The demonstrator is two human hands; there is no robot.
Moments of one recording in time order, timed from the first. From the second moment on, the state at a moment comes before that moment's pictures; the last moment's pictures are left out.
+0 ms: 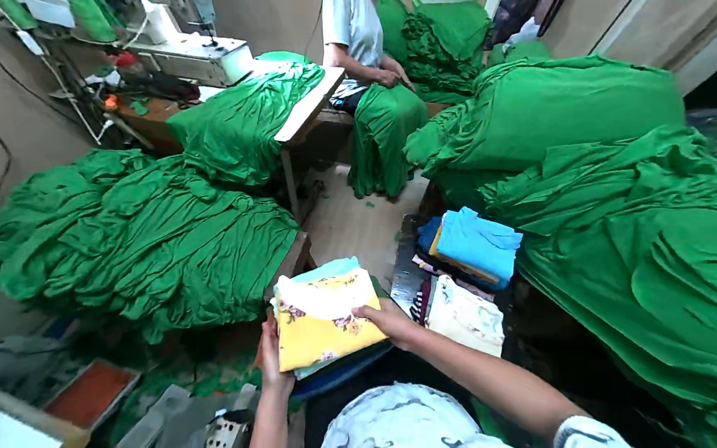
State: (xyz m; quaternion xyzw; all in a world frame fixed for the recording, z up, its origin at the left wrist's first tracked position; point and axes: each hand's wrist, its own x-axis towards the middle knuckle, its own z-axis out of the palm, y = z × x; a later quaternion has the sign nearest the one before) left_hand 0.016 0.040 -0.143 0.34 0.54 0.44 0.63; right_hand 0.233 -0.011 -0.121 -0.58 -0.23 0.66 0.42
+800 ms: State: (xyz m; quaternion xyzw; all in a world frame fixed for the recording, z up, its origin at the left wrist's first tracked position) left_hand 0.034 0.028 -0.098 0.47 0.57 0.35 0.58; right_hand 0.251 -0.003 -0.095 -0.62 -0.31 0.57 0.44
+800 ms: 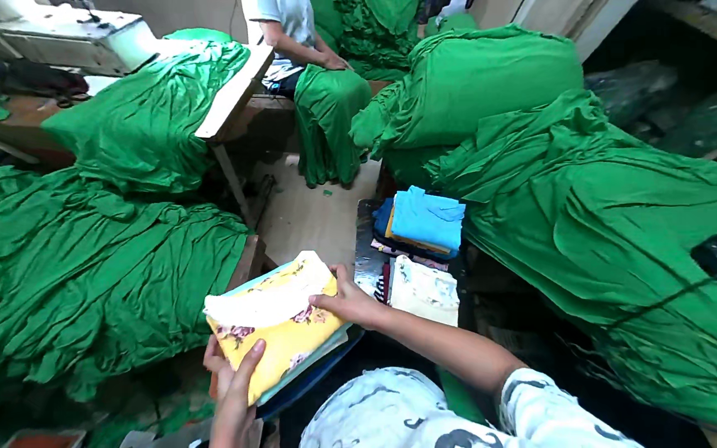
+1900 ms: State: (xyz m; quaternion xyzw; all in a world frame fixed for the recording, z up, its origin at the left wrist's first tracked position) left_hand 0.031 0.039 -0.133 0.42 0.62 0.32 0.58; right_hand 0.417 -0.159 -0.233 -0.71 0.12 0.55 0.43
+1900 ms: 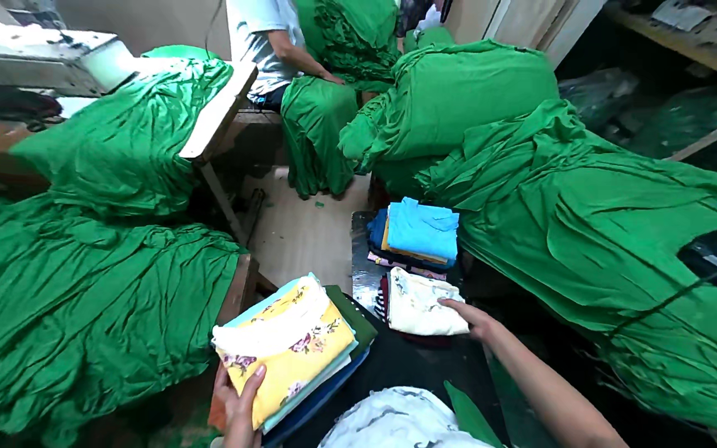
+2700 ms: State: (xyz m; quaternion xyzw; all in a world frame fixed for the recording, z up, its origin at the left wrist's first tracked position) left_hand 0.015 0.027 -0.158 0.41 0.56 0.39 0.60; right_hand 0.258 -0.012 -0.094 -0.50 -0.21 0.69 0.48
